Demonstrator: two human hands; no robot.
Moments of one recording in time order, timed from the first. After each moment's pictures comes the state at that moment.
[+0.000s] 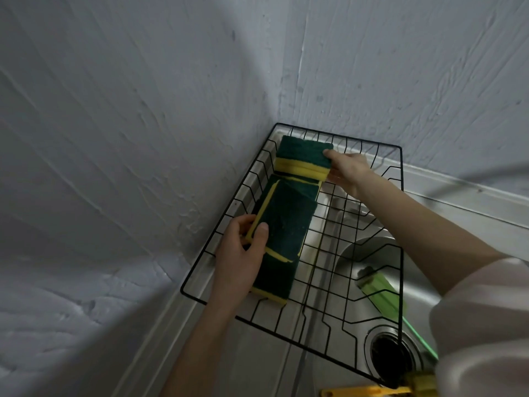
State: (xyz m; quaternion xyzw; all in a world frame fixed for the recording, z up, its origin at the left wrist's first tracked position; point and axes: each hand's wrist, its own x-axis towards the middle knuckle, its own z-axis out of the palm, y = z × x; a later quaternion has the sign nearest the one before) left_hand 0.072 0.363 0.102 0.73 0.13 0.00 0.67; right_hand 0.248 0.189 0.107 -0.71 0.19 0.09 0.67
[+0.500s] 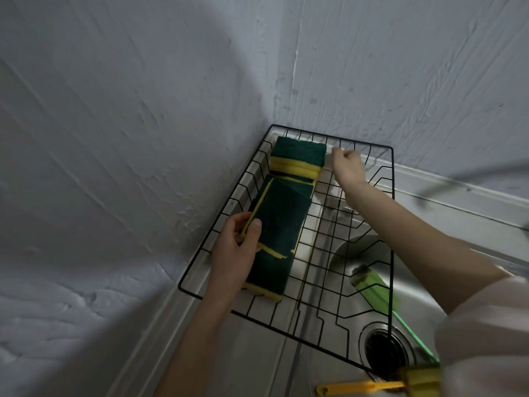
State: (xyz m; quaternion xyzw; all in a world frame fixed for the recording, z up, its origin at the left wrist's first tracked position) left_hand 0.073 0.364 0.102 0.72 0.13 0.00 0.68; right_hand 0.232 0.191 0.109 -0.81 0.19 -0.04 0.56
